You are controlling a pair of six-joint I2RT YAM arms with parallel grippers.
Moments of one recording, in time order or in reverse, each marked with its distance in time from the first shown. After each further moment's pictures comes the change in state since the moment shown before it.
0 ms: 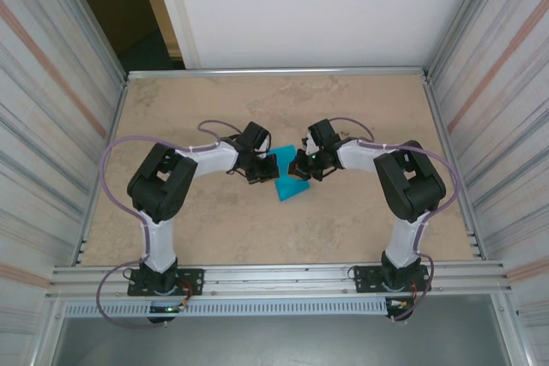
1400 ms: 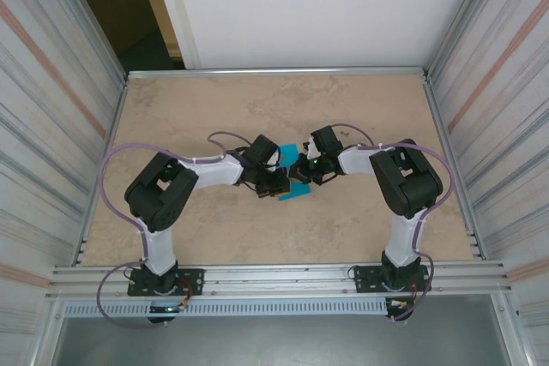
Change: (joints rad) left arm -0.115 -0.068 -0.108 0.100 0.097 -0.090; right arm -0.018 0.033 -0.087 0.166 -0.030 0.028
